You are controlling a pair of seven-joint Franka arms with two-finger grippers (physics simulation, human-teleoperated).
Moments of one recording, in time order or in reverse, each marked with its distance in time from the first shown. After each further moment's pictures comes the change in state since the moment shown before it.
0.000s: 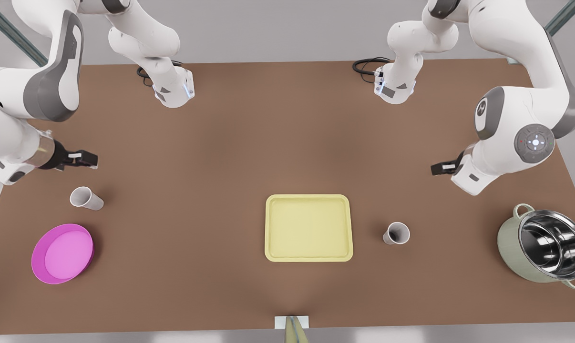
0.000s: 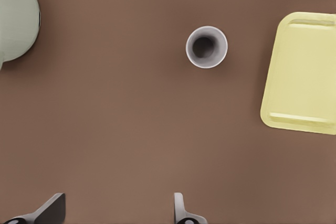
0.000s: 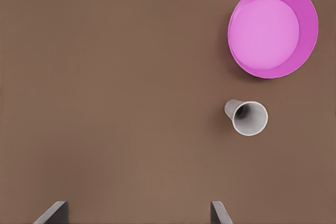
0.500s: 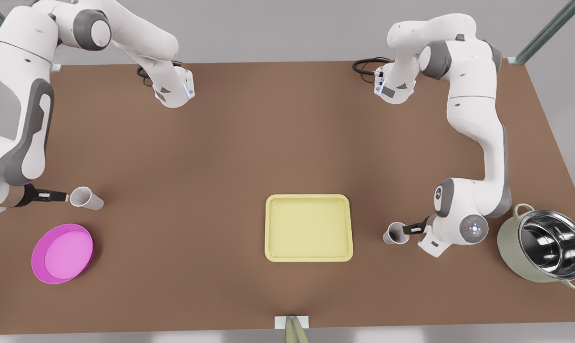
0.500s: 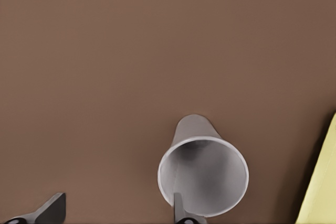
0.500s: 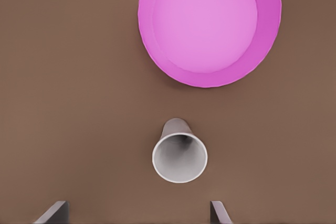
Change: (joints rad) left arm 0.008 0.472 0.007 0.073 -0.017 0.428 -0.049; right arm -0.281 0.285 -0.006 -0.037 -0.020 0.250 -0.151
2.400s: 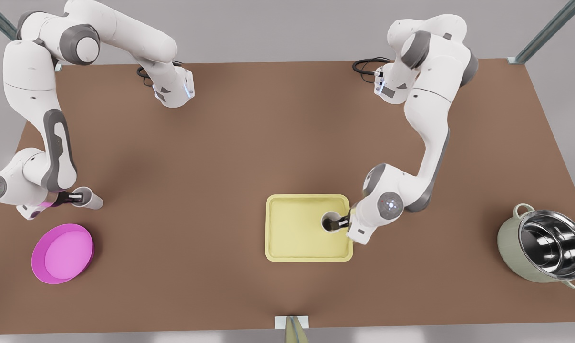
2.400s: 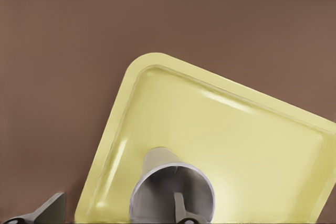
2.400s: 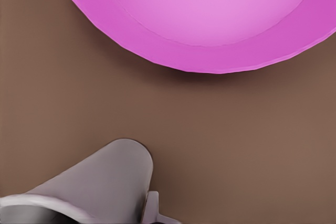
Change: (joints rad) left arm -0.134 0.002 -0.230 -0.033 -0.031 0.172 -0.503; right arm -0.136 0.128 0.019 -0.313 0.004 0.476 -0.237
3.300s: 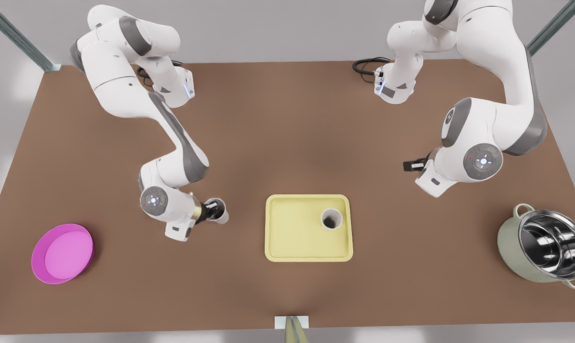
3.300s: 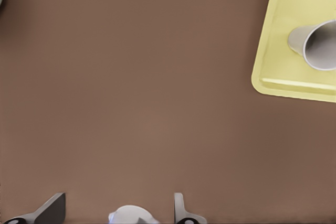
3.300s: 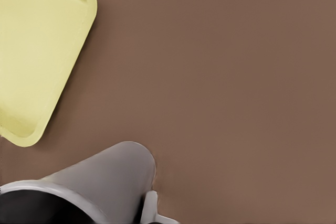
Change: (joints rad) left arm 0.153 -0.390 0.048 0.010 0.081 -0.762 0.425; right arm 0.543 0.056 0.341 0.298 0.036 -0.144 0.398
